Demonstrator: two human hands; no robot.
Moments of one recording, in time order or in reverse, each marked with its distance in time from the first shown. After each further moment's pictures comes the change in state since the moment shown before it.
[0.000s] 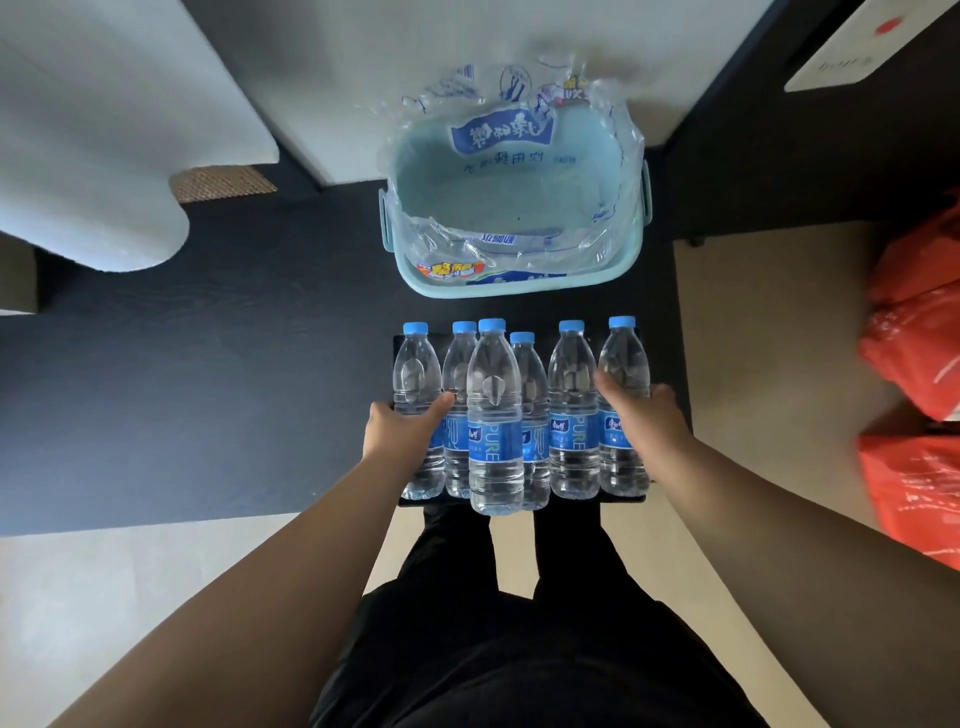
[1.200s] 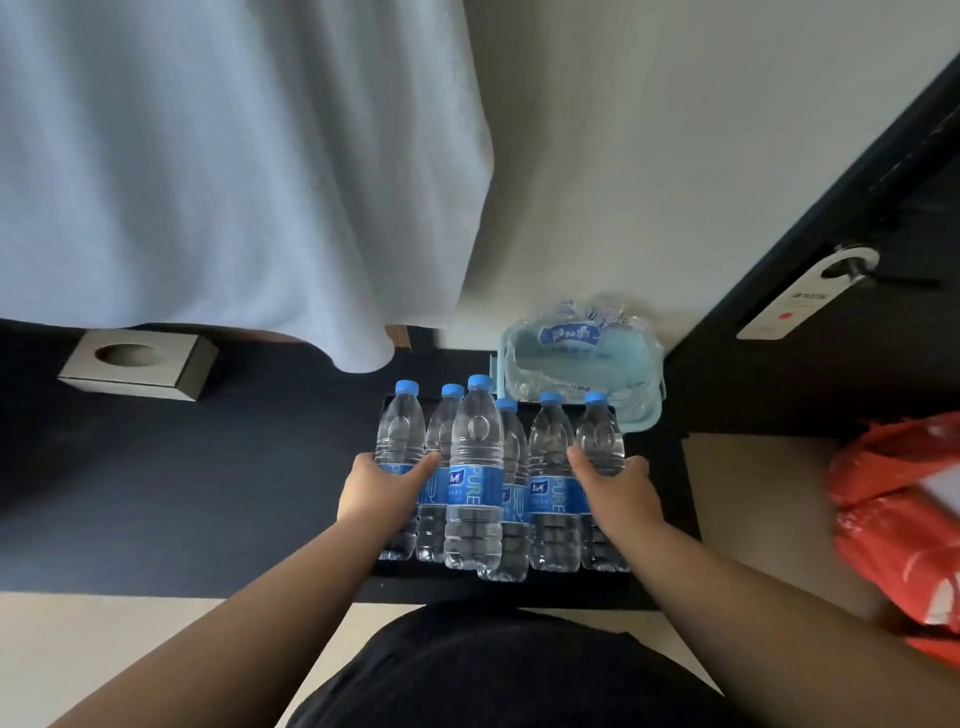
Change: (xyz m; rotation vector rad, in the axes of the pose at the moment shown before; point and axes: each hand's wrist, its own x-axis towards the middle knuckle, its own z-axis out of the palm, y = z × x) left_hand -0.080 -0.011 -0.201 -0.108 0.191 0.246; right_hand -0.187 -0.099 0.064 -0.215 0.173 -0.361
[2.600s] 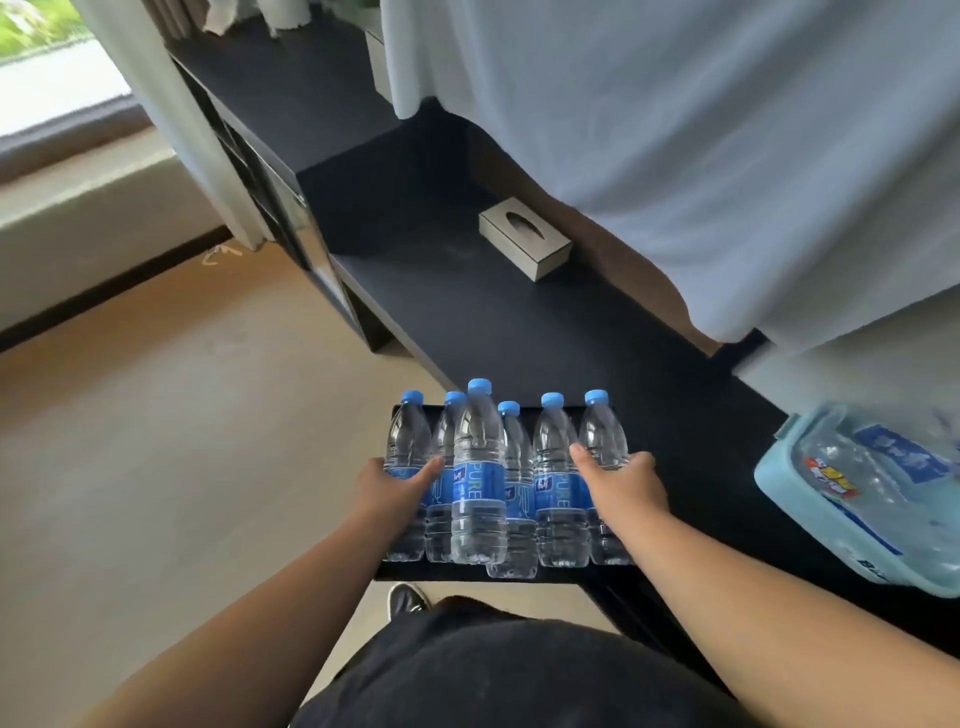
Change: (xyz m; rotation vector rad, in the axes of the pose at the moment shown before) left_hand -0.181 -0.344 -0.099 -0.512 0.429 -0.407; right_hand -0.231 -0.030 0.183 -0.505 -0.355 -0.583
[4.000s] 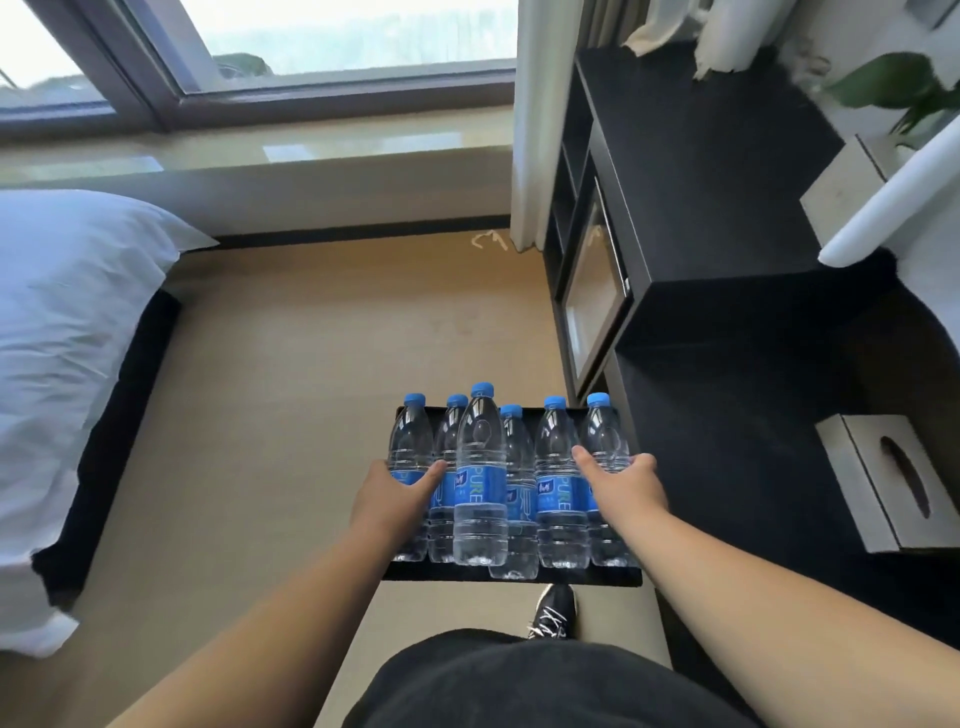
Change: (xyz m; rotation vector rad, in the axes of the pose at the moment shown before) left_hand 0.261 -0.077 -0.287 -0.273 0.410 -0.385; right_hand 0.046 -0.465 0.298 -0.274 -0.366 -0.402
